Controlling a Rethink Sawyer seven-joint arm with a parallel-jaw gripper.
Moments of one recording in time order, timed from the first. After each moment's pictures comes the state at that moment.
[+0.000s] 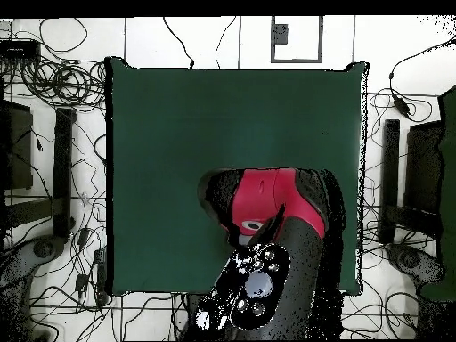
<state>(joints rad) 0.11 -0.55 -0.47 1.41 -0.34 1.38 1.71</state>
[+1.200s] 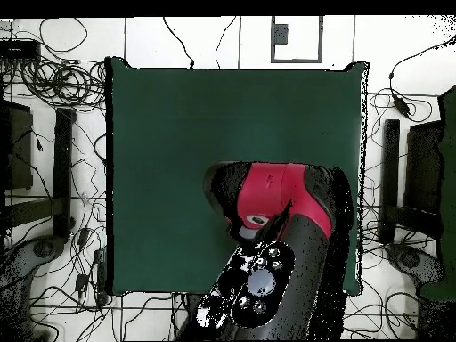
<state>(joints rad) 0.11 -0.51 -0.53 1.36 -0.27 1.38 1.85</state>
